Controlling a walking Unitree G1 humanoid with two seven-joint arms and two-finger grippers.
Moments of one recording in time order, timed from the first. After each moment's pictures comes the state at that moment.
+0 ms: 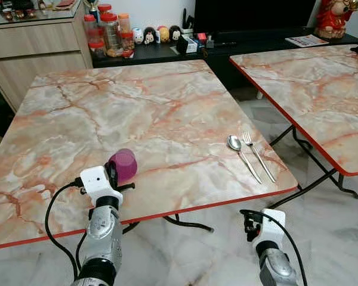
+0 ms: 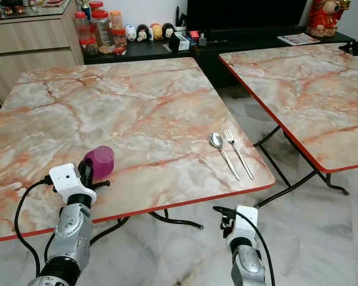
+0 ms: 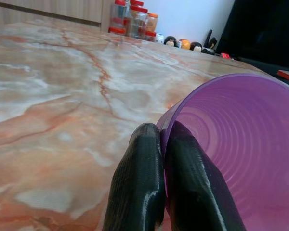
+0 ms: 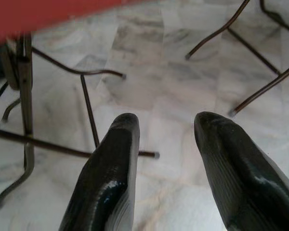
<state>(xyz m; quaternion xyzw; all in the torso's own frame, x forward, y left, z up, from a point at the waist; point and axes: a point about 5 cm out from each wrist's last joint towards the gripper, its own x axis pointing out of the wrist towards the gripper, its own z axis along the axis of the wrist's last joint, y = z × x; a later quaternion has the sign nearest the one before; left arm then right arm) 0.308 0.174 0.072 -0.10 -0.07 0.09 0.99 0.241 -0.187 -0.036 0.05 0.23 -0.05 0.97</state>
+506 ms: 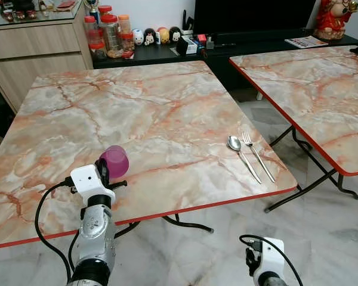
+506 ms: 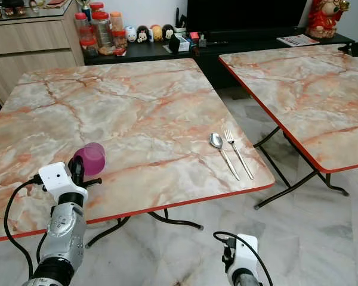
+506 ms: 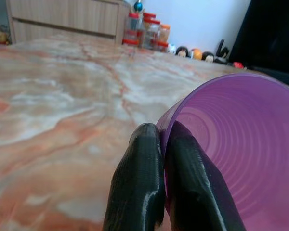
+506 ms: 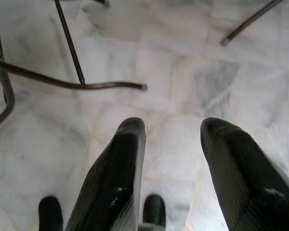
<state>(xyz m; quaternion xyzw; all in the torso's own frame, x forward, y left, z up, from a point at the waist) 0.302 0.189 0.075 -0.08 -0.08 0.12 0.99 0.186 -0.194 -0.075 0.05 0.36 -0.09 0.93</state>
